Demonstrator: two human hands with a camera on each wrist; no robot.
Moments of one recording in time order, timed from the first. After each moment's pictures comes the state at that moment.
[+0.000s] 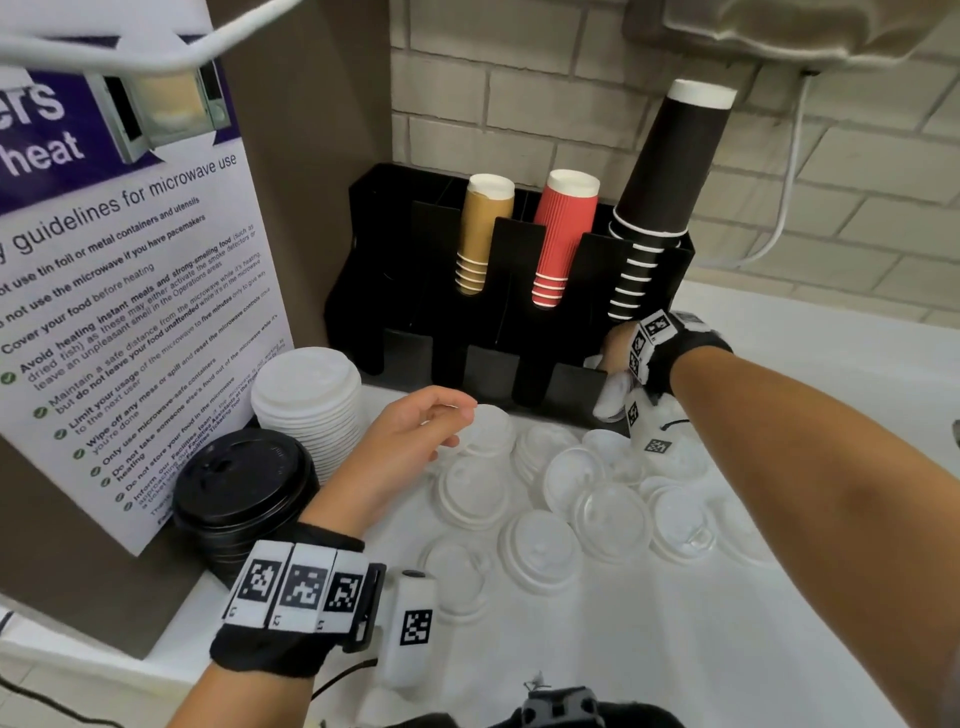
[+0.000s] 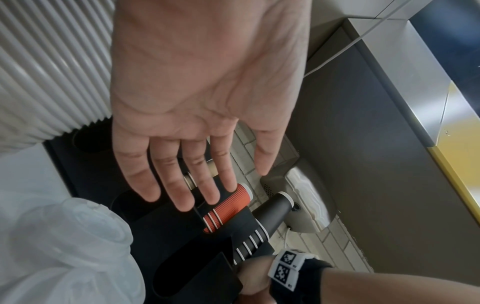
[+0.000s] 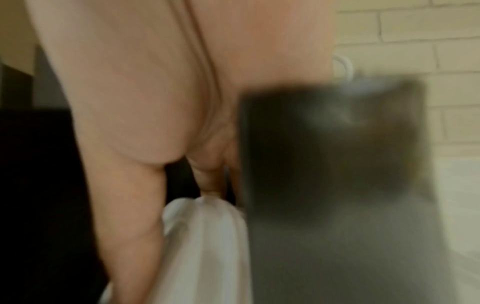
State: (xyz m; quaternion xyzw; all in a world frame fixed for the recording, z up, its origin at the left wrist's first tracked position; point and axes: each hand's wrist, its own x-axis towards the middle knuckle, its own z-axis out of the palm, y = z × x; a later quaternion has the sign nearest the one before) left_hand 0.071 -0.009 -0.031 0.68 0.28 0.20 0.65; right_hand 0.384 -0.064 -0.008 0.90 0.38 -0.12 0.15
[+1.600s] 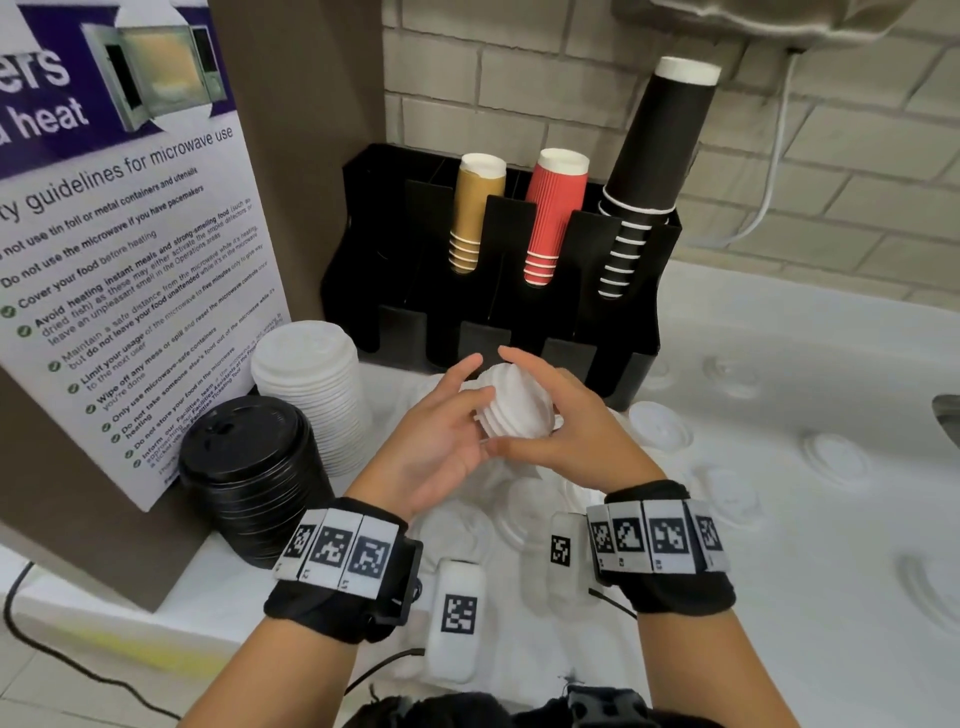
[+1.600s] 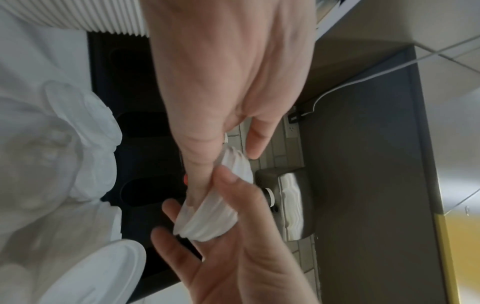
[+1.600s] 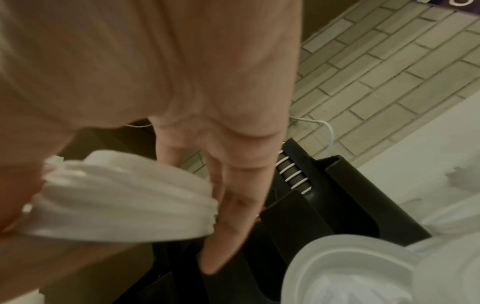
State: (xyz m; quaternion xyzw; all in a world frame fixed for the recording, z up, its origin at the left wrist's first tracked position) left_hand 0.091 -0.041 -0.040 0.39 0.15 0.18 0.89; right_hand 0.210 -0.155 -0.020 0.74 0.50 -0.20 -0.40
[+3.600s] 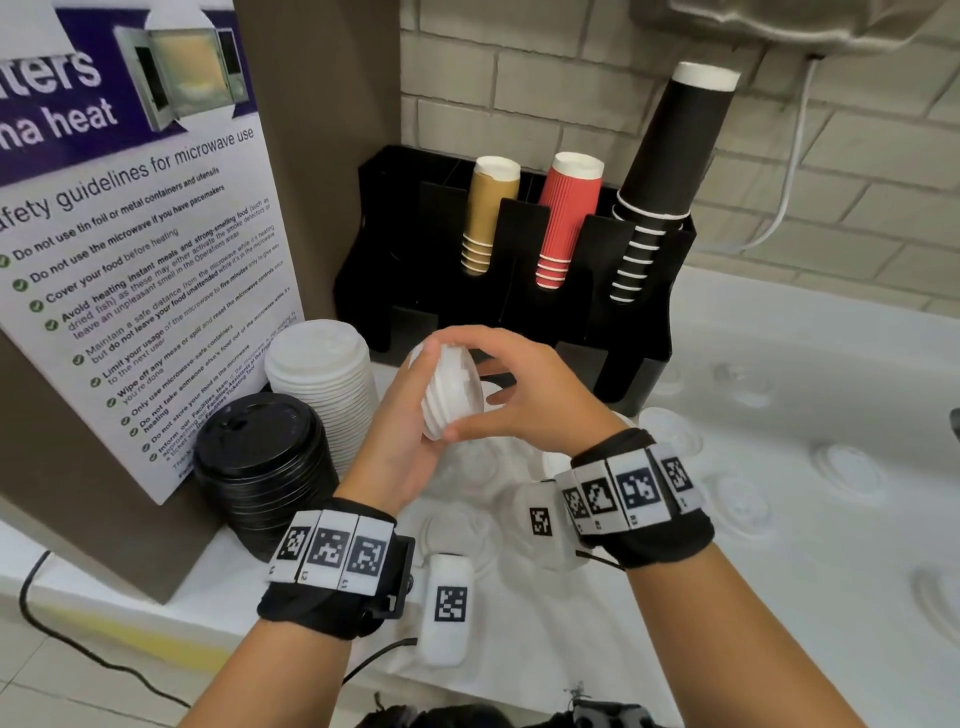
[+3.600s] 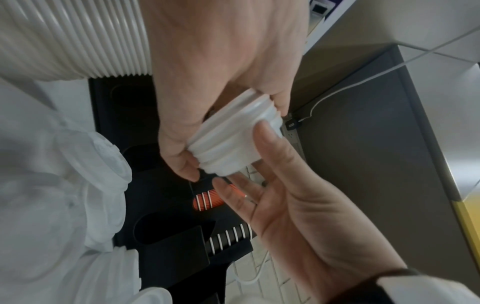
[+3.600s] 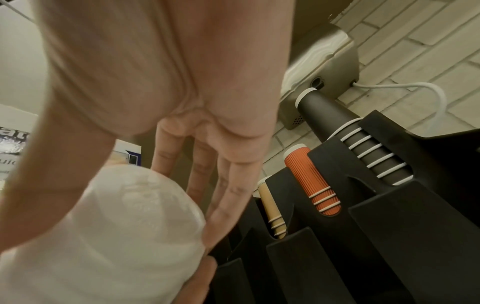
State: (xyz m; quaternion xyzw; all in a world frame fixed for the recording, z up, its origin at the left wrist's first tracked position) left_hand 0.077 -0.033 -0.026 0.40 0.19 0.30 0.84; right_hand 0.195 -0.112 0.010 0.66 0.61 -0.21 -0.38
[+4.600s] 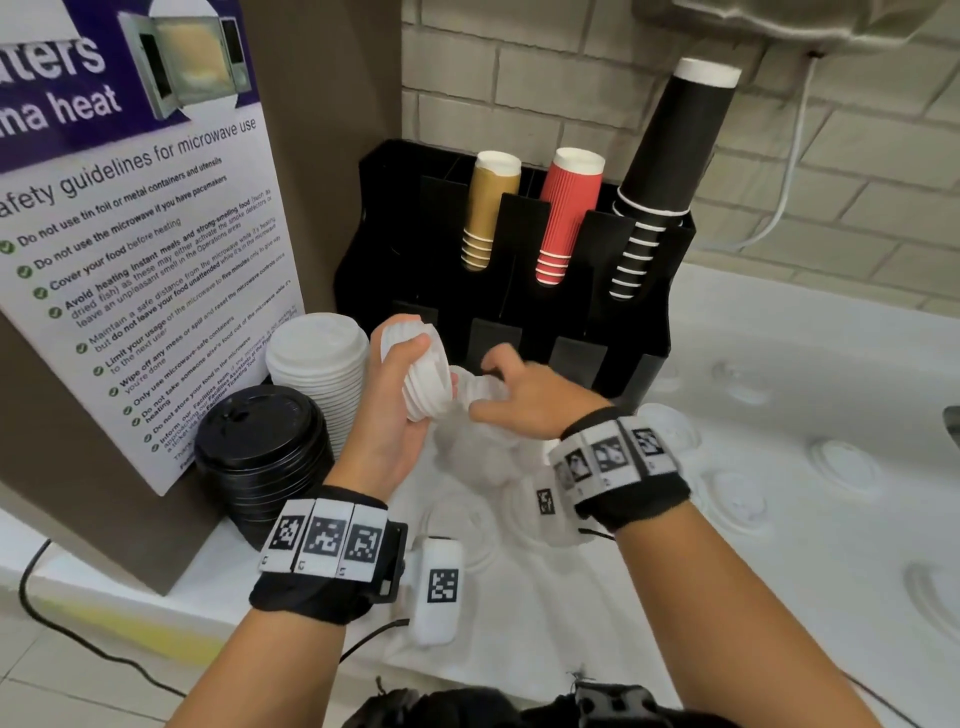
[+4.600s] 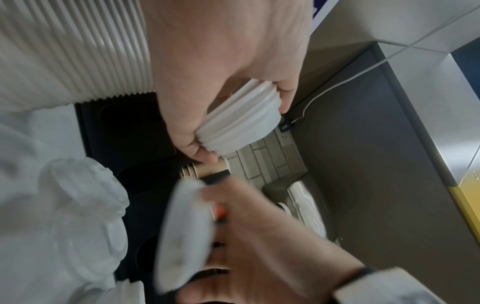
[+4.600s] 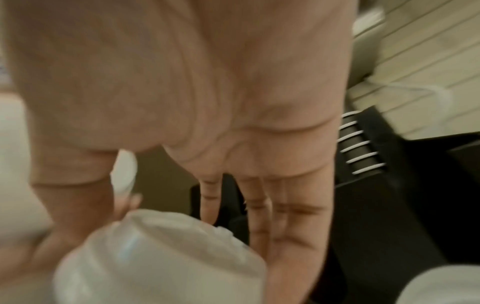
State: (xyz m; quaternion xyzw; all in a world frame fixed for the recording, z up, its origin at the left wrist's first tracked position) left_hand 0.075 -0.018 -0.034 0.39 0.19 0.39 0.81; right_hand 0.214 -0.096 -0.009 0.81 0.50 -0.26 -0.14
